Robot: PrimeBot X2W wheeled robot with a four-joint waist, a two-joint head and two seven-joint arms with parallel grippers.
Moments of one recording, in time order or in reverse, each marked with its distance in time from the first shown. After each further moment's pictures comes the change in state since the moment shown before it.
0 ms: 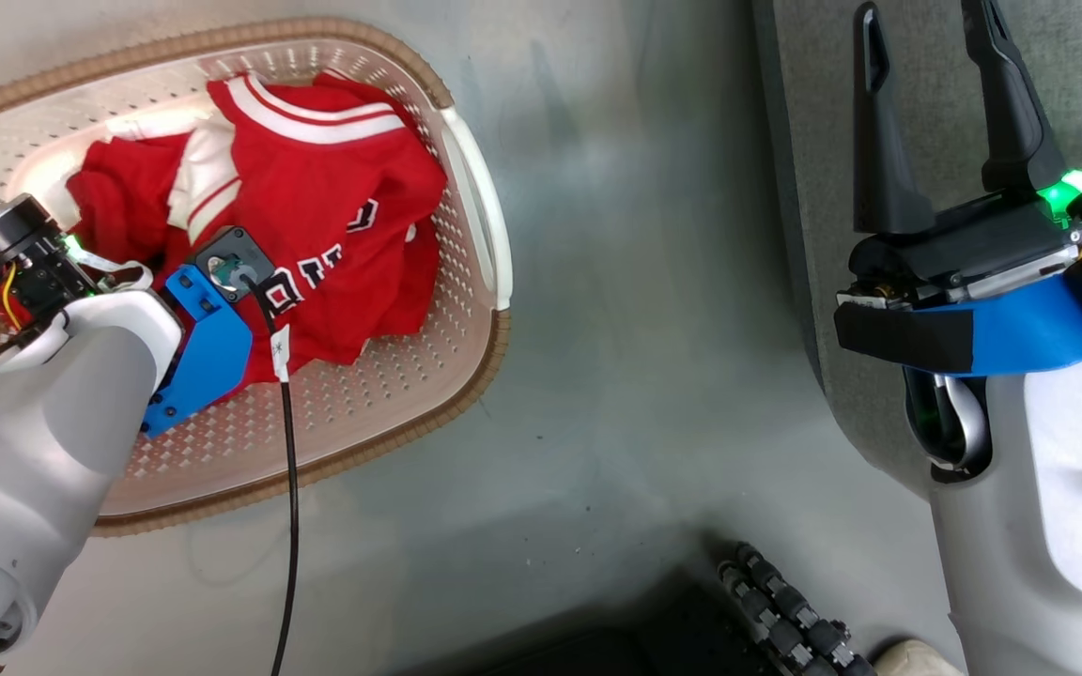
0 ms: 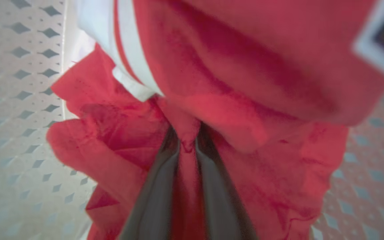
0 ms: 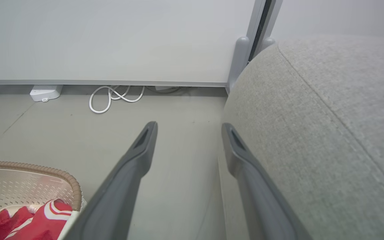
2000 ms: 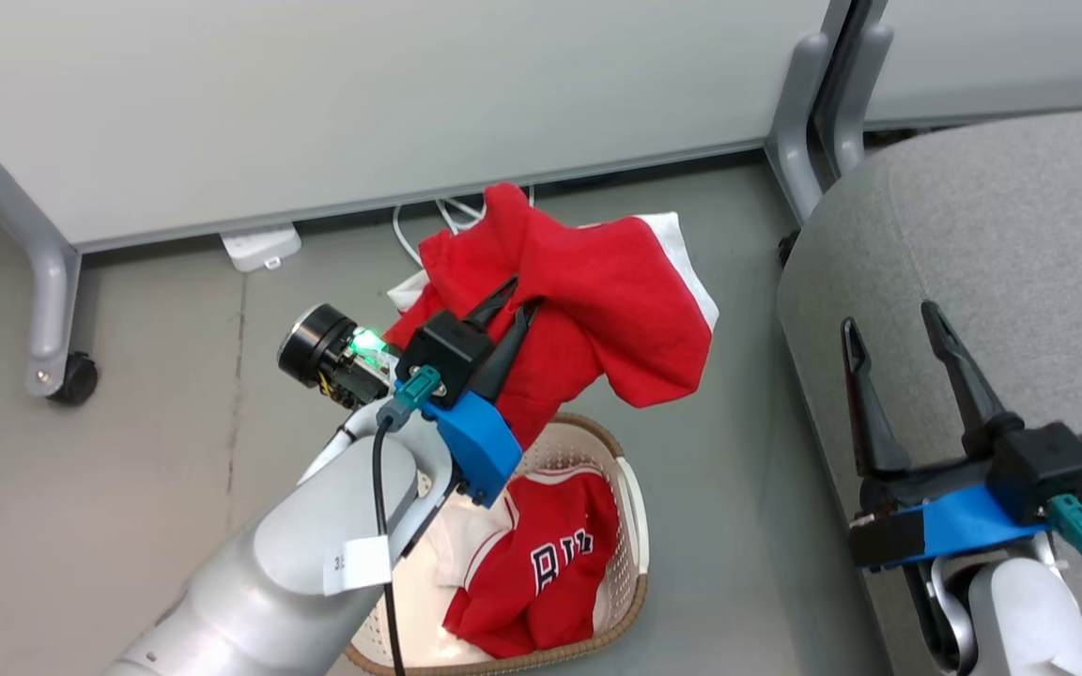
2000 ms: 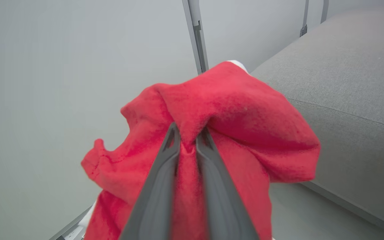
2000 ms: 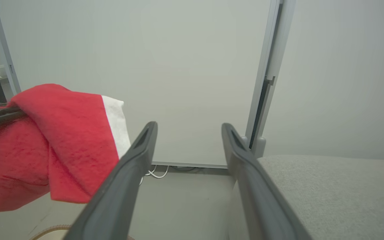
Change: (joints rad) left arm 0.319 -0.202 0.322 -0.480 -0.209 0.129 -0.415; right arm 0.360 -0.006 -0.087 0.120 -0.120 0.000 0.000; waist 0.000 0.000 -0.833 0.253
